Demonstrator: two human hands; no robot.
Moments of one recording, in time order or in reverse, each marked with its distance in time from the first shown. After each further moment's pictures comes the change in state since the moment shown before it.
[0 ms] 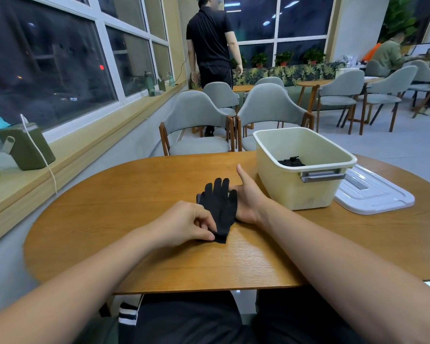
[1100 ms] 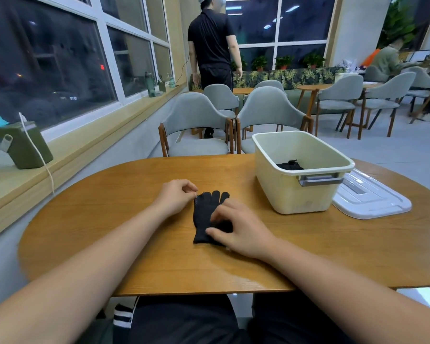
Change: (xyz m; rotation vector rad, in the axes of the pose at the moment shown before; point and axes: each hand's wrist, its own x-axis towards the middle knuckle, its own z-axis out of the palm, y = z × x) left_hand 0.074 -0.062 -0.015 0.001 0.377 -0.352; right_hand -0.052 0.056 -0.006 -1.659 0.185 -0.905
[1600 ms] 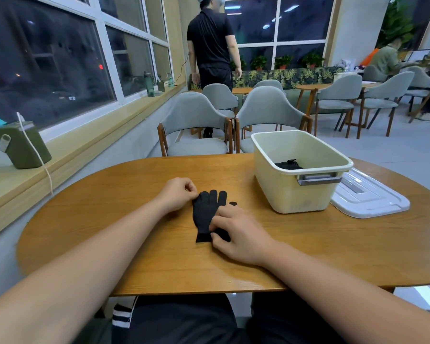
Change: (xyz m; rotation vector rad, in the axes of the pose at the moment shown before) left_hand 0.015 0.000 0.004 0.016 -0.081 0.014; right_hand -0.010 -0.012 -0.003 -0.175 -0.056 -0.129
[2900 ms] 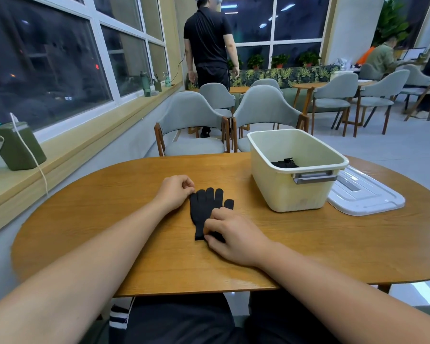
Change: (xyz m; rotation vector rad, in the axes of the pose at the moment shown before) left_hand 0.011 -0.005 0.010 0.034 0.127 0.022; right_hand 0.001 0.001 0.007 -0.025 -0.021 -0.030
